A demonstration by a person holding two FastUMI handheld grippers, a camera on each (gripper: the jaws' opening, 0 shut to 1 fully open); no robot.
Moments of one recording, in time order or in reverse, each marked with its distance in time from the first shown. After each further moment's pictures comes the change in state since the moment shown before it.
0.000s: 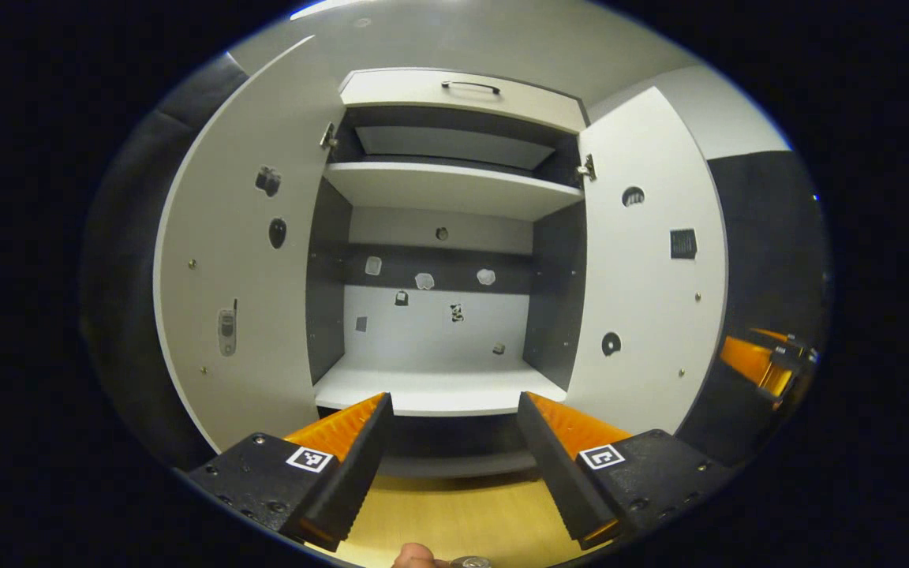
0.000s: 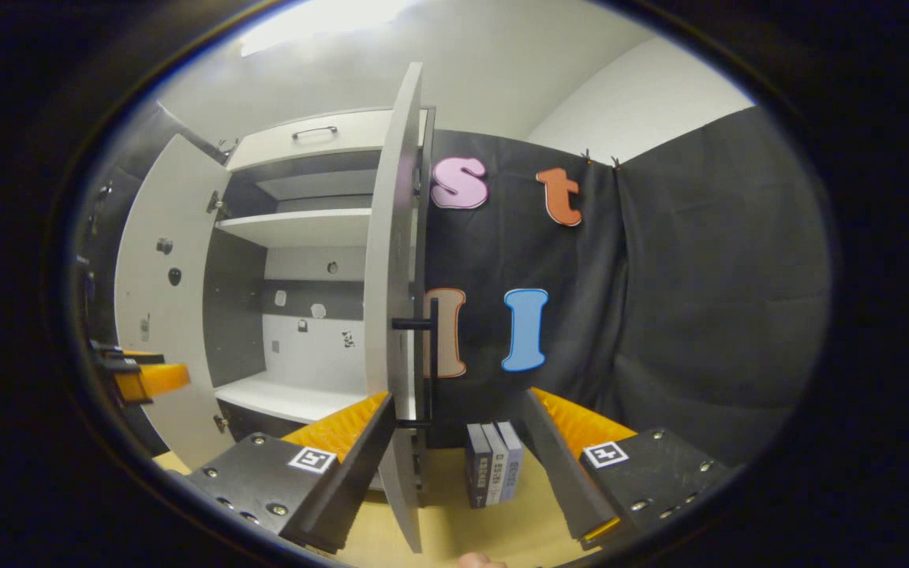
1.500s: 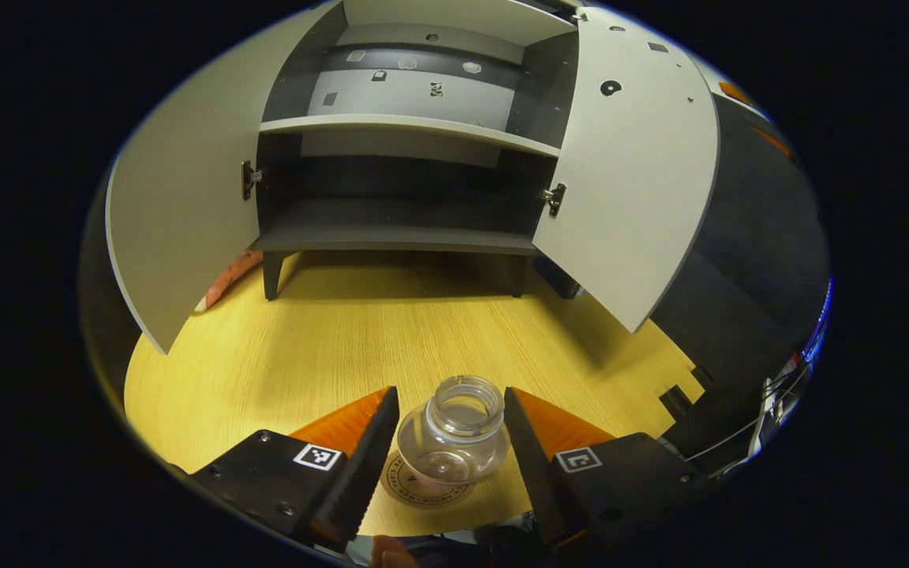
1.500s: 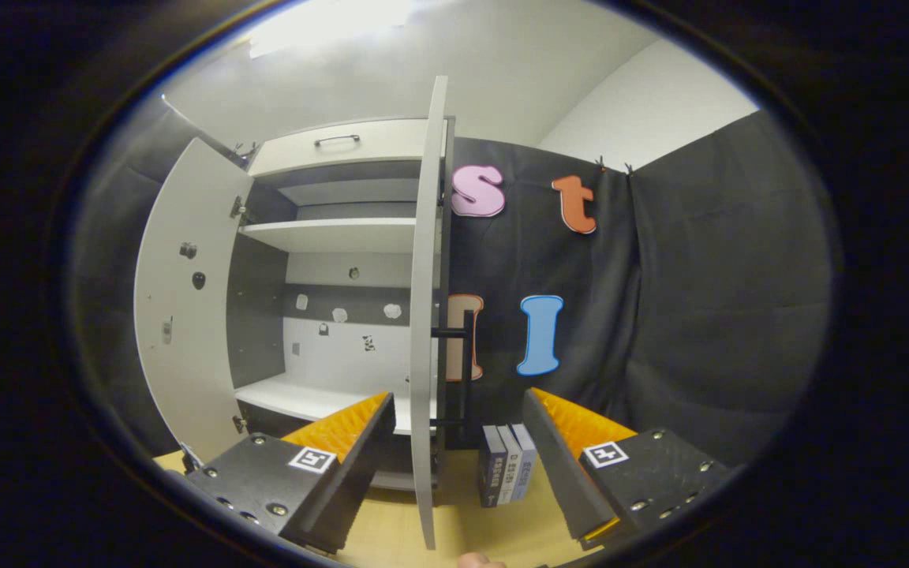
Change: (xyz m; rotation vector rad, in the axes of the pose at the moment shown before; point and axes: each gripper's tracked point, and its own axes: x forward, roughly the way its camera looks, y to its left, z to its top) left arm -0.059 -0.013 -0.360 -0.050 0.574 -0.188; right arm -0.028 0.029 0.009 -0.002 -0.007 0.067
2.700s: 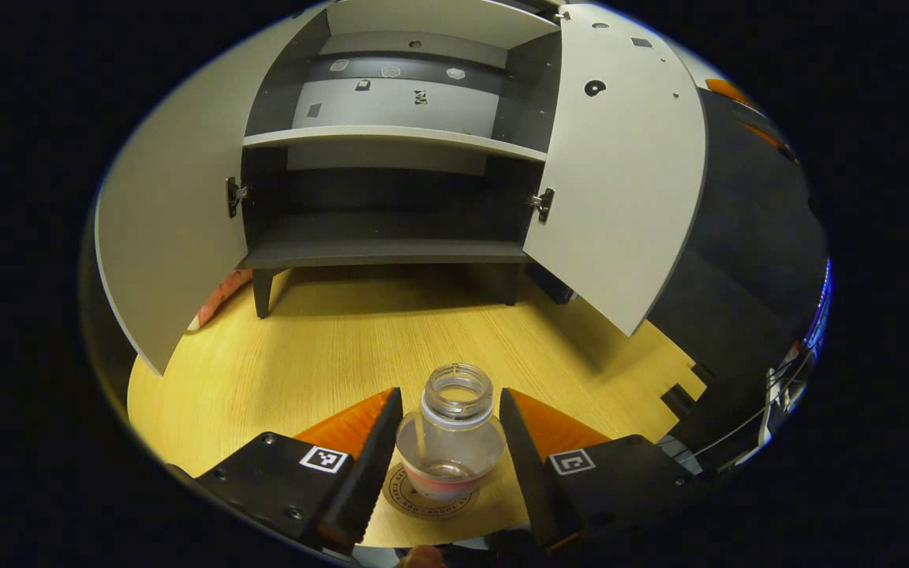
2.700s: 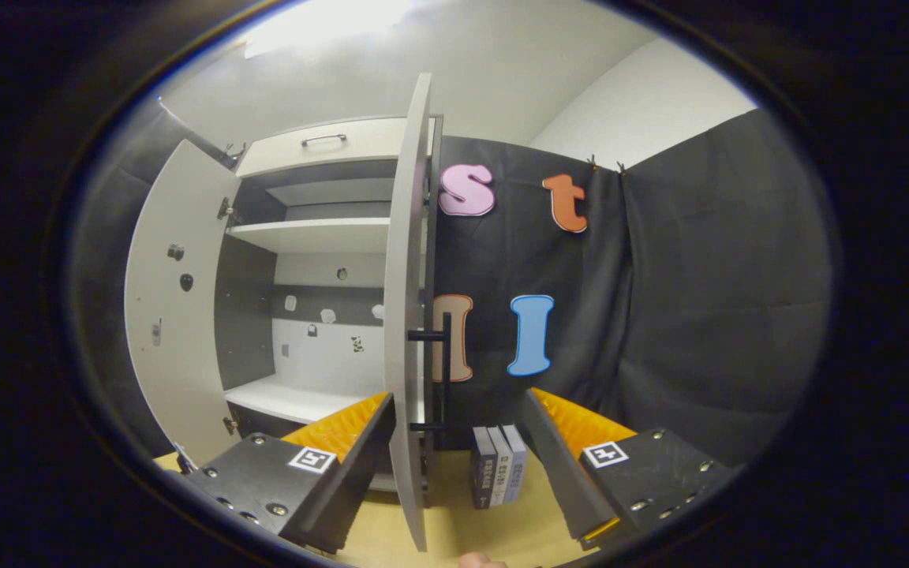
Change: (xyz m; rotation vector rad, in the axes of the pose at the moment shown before) left arm 0.010 -0.003 0.004 0.031 -0.010 -0.024; right arm 0.007 -0.014 0.001 0.009 0.001 -0.023
